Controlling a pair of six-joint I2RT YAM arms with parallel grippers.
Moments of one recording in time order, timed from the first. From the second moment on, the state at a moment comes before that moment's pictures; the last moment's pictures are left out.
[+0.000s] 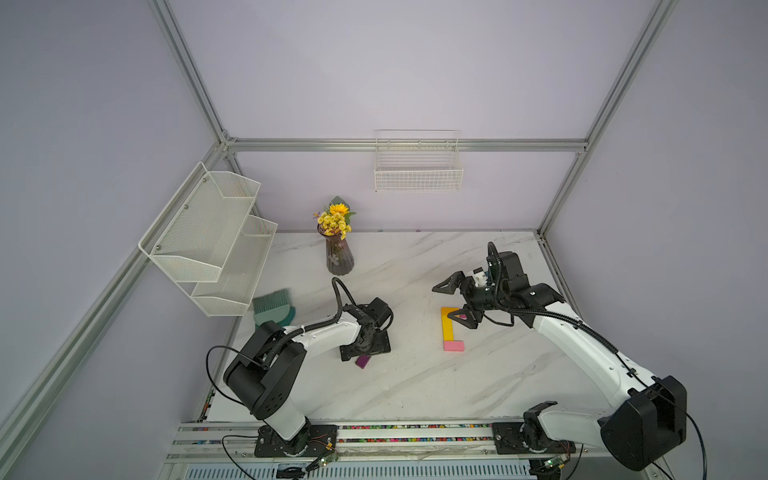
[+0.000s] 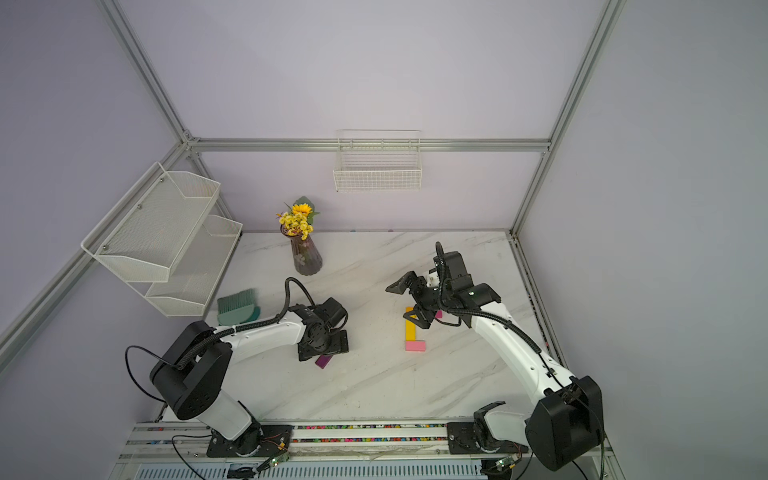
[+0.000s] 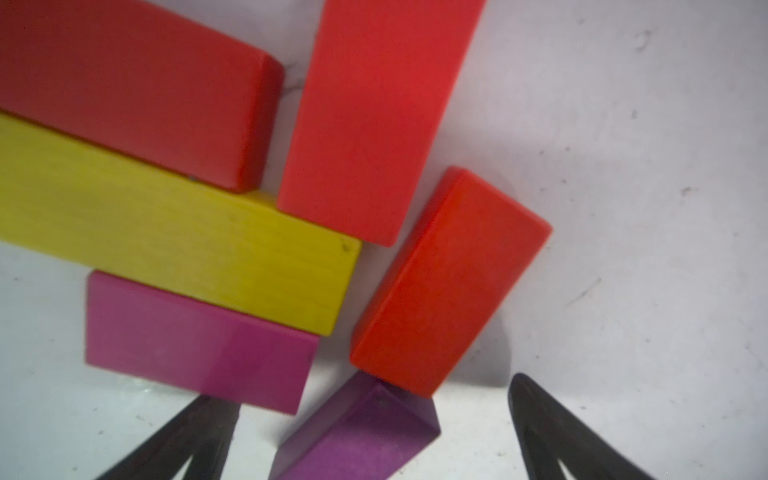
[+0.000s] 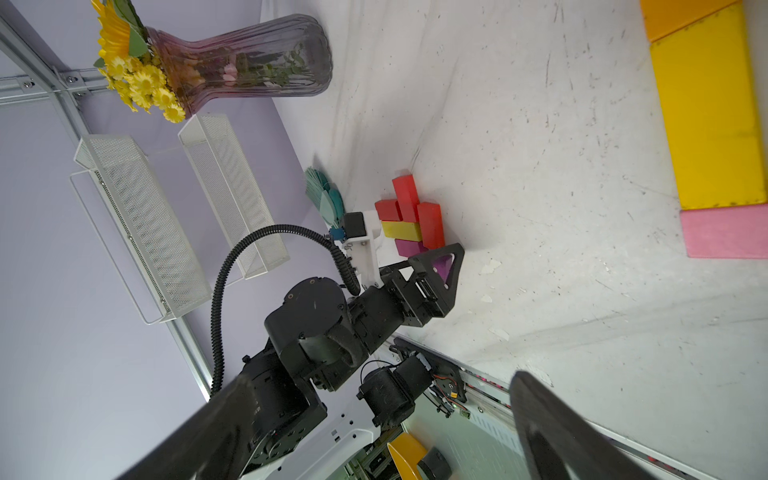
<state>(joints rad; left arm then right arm) -0.68 1.62 0.92 -0.72 -0.10 -0.88 0.36 1.28 1.09 -0.59 -0.65 1.21</state>
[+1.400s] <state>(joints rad) -0.79 1.73 1.05 -0.87 -0.08 -0.94 0.35 0.87 0.85 -0.85 -0.43 1.16</state>
